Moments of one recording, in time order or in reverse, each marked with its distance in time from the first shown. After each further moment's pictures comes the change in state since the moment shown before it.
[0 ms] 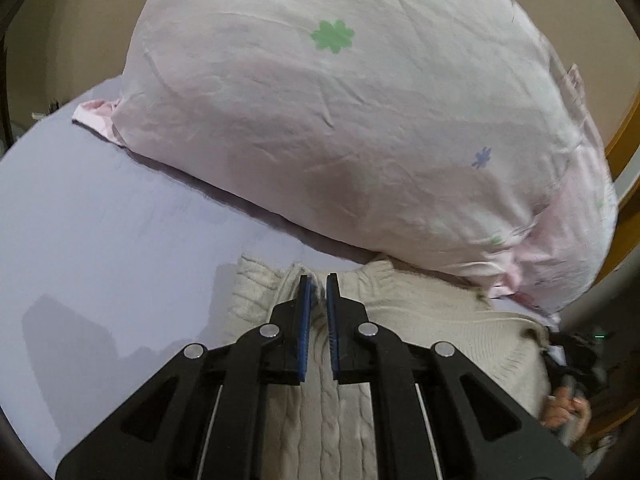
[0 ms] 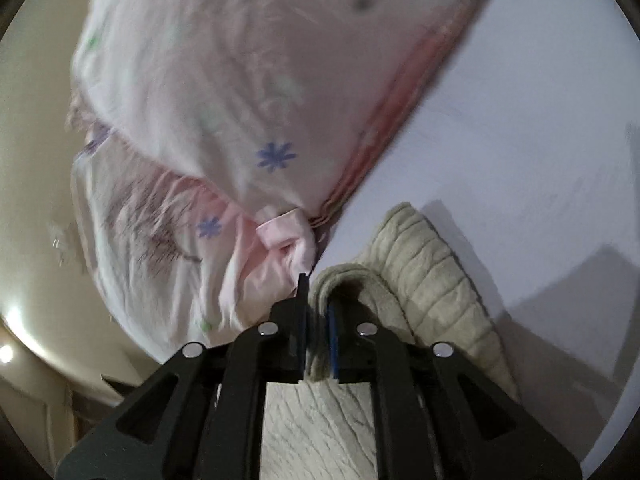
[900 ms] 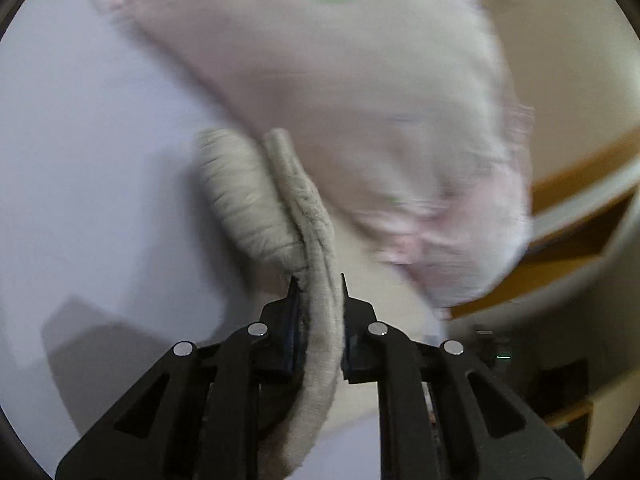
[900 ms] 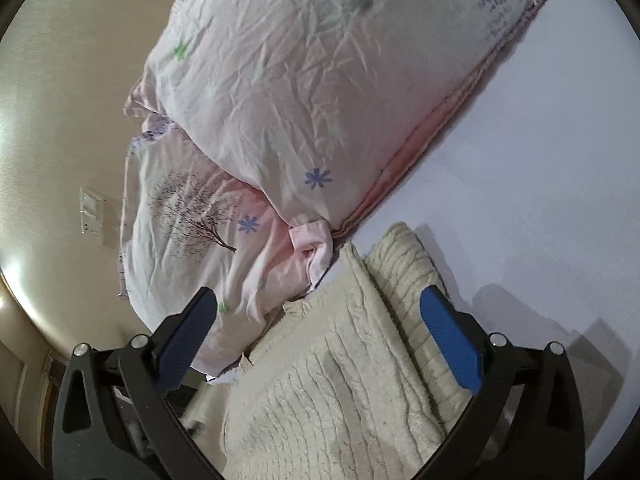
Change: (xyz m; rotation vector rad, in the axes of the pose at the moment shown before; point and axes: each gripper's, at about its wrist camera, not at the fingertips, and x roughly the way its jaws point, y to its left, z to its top) left arm -0.044 -0.021 -0.046 -0.233 0.117 -0.377; right arm -0.063 0.015 -0.018 -0.199 -0.112 0.057
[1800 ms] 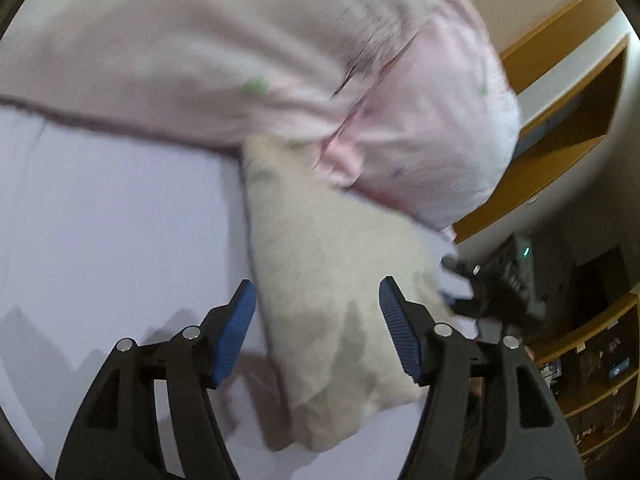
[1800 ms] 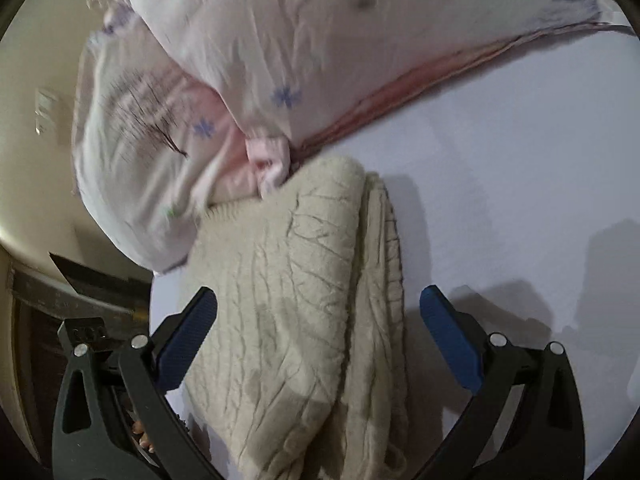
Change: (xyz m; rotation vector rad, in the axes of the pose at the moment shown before) left arm 0.115 -0.097 -0.068 0.290 0.201 0.085; right arm 0.029 0.002 0.041 -0.179 0.472 -0.203
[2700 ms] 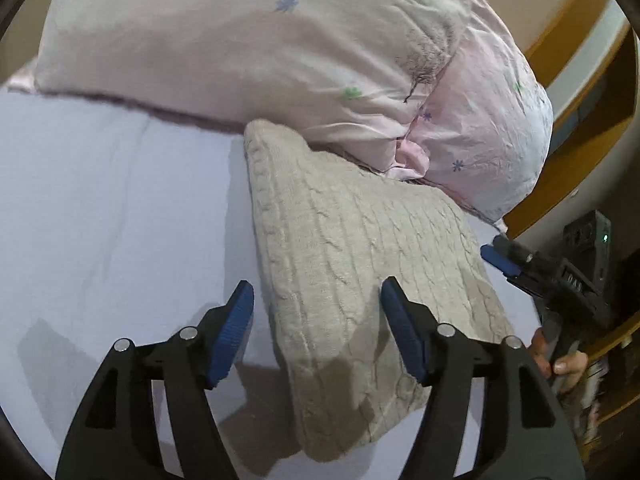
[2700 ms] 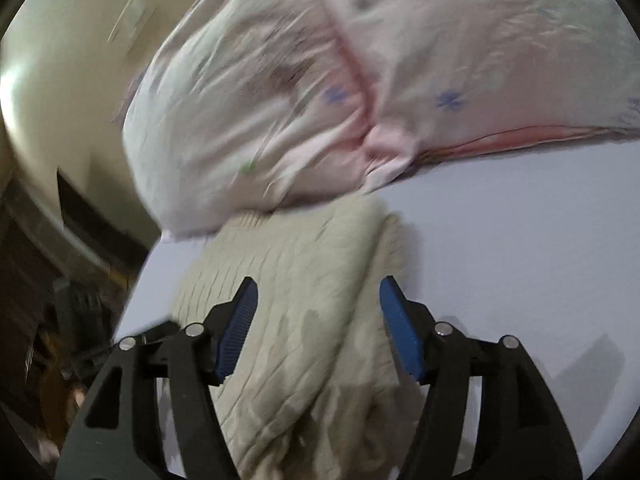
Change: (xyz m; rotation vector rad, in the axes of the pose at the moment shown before) left arm -0.053 0.041 -0.034 0.067 -0.085 0.198; right arm 0.025 0.104 -0.068 -0.362 -0.125 -0.029
